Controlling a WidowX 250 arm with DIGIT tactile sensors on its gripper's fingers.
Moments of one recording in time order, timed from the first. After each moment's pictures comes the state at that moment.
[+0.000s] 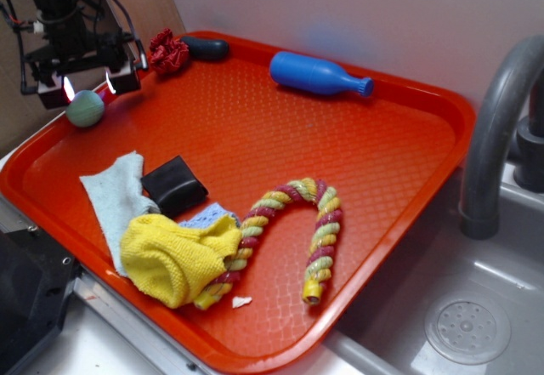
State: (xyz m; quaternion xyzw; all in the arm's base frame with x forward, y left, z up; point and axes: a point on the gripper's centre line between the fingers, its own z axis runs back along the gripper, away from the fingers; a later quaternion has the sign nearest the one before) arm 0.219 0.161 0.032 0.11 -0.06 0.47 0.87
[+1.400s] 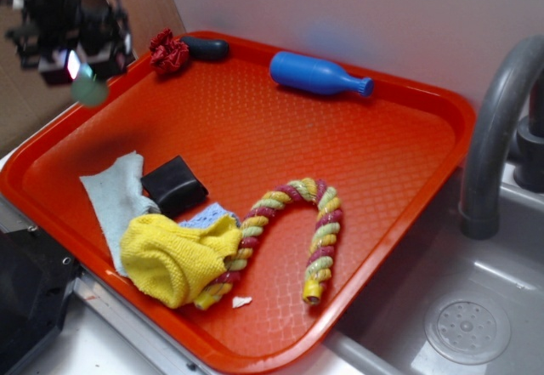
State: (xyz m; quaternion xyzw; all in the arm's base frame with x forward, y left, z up) arm 0.220 0.078 0.109 0.07 -0.10 0.37 0.92
